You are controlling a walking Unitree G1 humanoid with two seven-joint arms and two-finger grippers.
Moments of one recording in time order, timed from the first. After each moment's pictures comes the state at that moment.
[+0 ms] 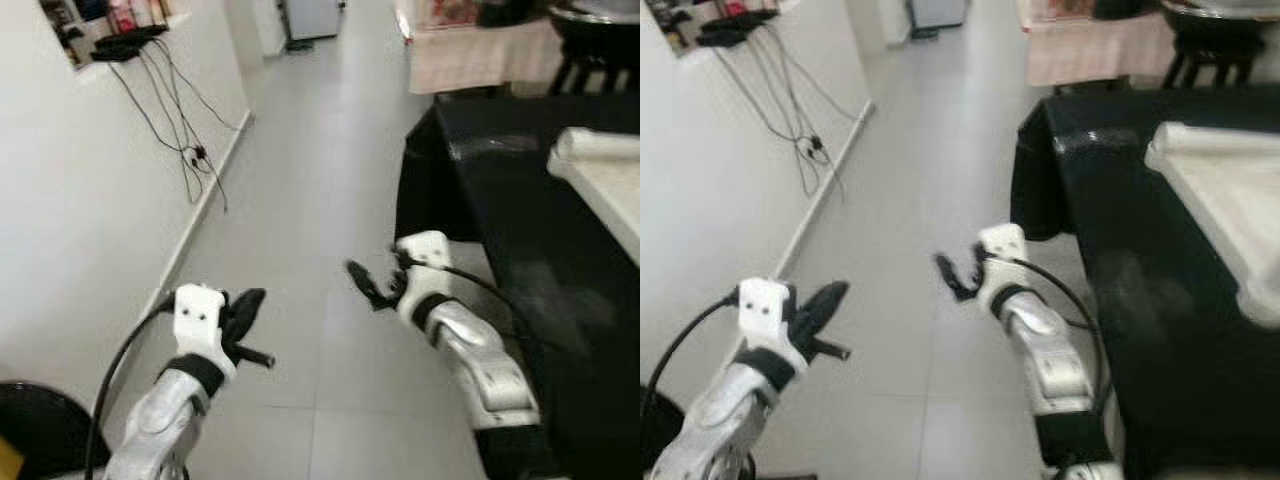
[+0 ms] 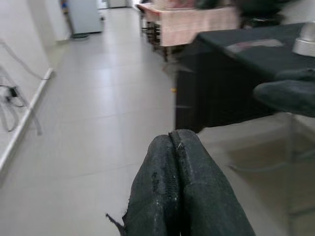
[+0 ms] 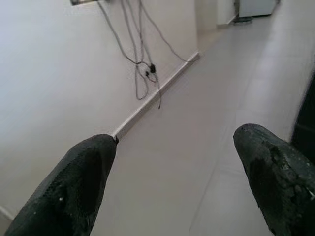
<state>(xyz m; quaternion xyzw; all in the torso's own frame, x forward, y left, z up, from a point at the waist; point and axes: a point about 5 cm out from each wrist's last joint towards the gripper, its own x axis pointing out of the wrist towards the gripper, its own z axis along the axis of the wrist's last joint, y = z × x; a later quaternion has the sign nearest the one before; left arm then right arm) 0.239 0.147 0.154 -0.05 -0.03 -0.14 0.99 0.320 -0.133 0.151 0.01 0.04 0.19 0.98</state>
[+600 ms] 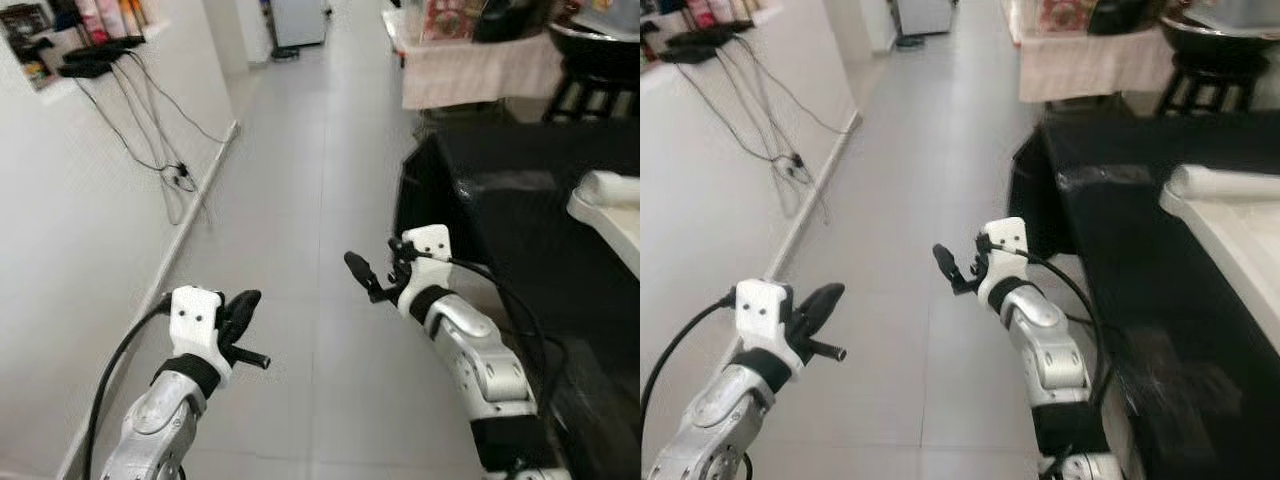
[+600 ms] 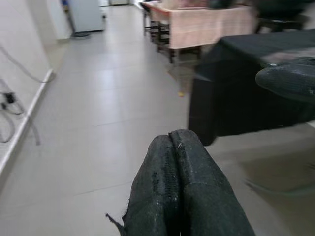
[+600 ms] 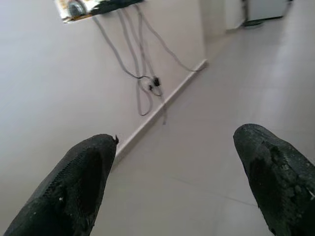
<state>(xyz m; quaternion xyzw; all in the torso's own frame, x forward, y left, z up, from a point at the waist) 0.241 0.149 0.150 -0.04 -0.02 -0.13 0.99 0.323 -0.127 0.155 0.04 0.03 0.21 0.98</state>
